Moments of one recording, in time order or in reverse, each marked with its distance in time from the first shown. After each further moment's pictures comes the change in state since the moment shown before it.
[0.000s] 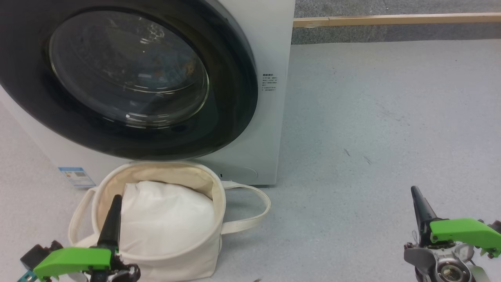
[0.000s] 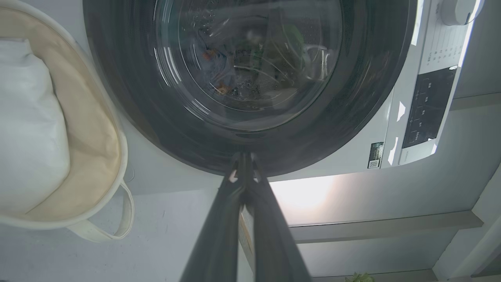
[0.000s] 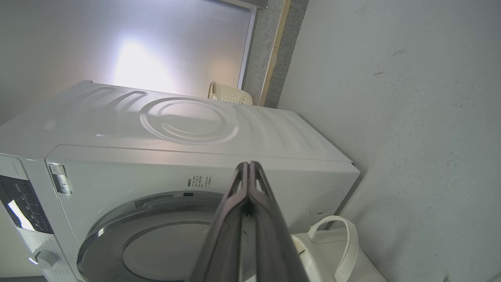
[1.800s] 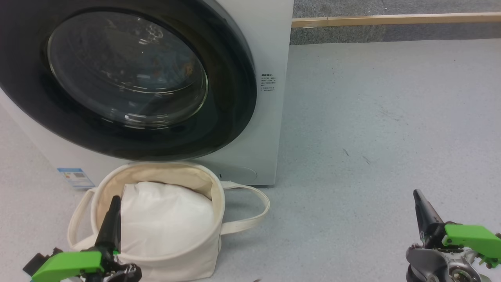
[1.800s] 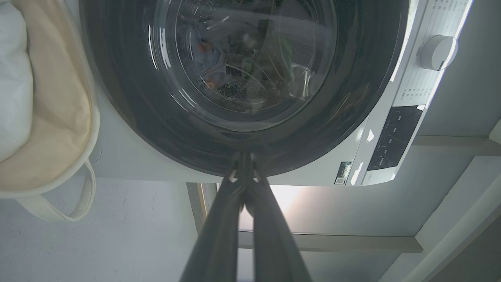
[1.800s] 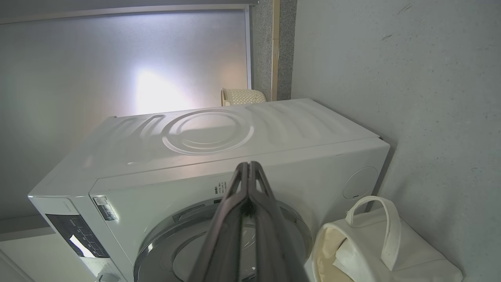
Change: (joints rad) left arm 0.029 -0.054 0.059 -0.048 -0.156 0.009 0.061; right arm 0.021 0.022 -0.055 -0.018 0.217 0.000 0.053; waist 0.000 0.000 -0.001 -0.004
